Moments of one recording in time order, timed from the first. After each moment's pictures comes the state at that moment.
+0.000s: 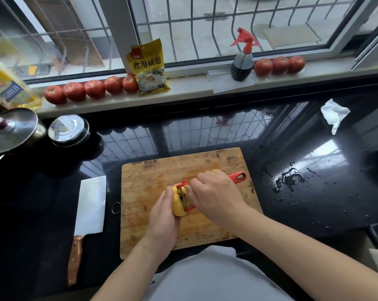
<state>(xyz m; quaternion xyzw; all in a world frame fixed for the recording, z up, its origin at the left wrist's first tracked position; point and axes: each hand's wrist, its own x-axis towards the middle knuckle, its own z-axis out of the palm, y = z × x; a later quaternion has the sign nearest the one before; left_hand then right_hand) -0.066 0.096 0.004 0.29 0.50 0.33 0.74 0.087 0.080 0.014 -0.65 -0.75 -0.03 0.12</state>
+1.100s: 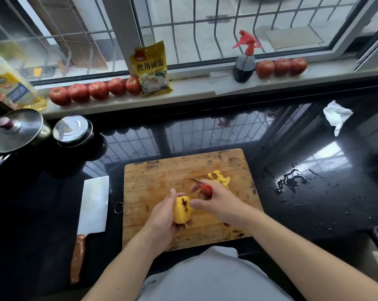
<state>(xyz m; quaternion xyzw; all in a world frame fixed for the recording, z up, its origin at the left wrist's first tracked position) -0.079 0.108 0.001 0.30 0.57 0.15 0.75 0.099 0.072 0.008 -0.62 -0.47 0.56 0.28</state>
